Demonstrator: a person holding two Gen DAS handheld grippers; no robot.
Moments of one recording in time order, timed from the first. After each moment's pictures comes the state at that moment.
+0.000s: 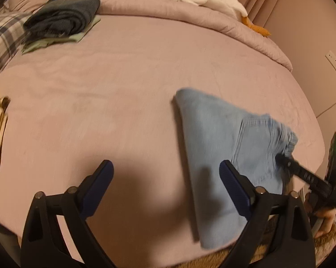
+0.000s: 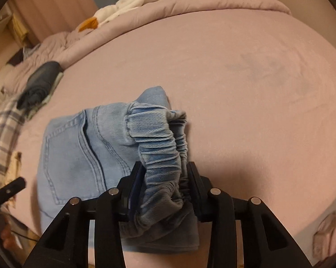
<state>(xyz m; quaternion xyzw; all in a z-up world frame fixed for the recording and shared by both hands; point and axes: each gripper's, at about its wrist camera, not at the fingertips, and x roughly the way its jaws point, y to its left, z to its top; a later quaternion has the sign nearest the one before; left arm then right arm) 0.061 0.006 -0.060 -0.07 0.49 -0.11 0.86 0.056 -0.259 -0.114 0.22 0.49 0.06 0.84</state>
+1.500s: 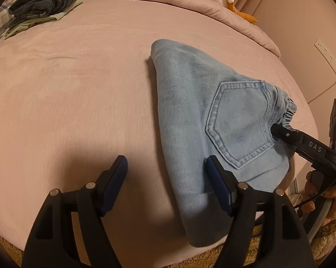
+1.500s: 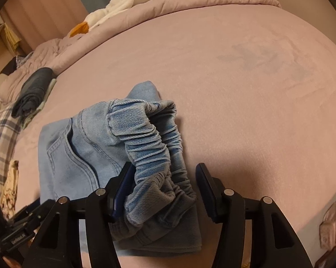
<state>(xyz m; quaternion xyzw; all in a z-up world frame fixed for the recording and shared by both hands) 0.026 -0.017 -0.107 -0.09 0.51 -0.15 0.84 0.045 -0.268 -0.119 0.23 0.48 0.03 0.85</state>
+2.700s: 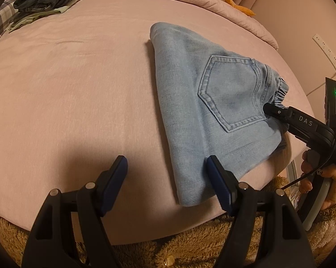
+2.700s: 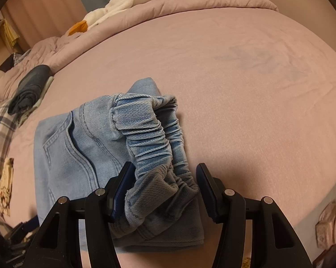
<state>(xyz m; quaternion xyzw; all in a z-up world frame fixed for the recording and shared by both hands) -0.005 -0.014 -0.106 -0.08 0.52 -0.16 0.83 0.039 -0.262 -0.117 0.22 0.48 0.01 0.85</state>
